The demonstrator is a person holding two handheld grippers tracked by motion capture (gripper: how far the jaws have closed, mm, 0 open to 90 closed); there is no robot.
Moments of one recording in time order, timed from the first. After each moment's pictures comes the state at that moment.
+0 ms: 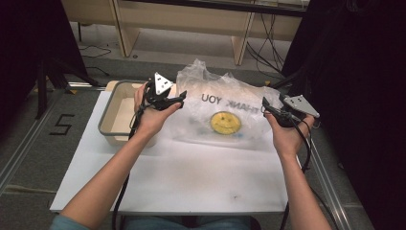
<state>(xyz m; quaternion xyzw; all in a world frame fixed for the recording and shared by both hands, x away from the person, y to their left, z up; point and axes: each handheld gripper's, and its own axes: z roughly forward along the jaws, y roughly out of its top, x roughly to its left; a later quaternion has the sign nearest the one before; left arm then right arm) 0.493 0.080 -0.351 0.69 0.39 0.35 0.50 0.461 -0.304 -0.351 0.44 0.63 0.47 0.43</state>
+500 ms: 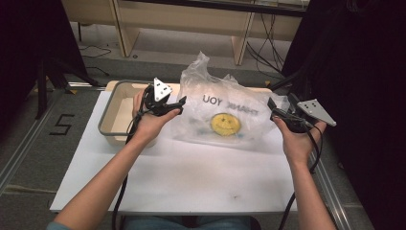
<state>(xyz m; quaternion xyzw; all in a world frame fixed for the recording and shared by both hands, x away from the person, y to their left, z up) 0.475 0.083 -0.355 0.70 0.37 0.35 0.50 0.432 -0.317 -0.335 0.42 0.60 0.53 0.43</state>
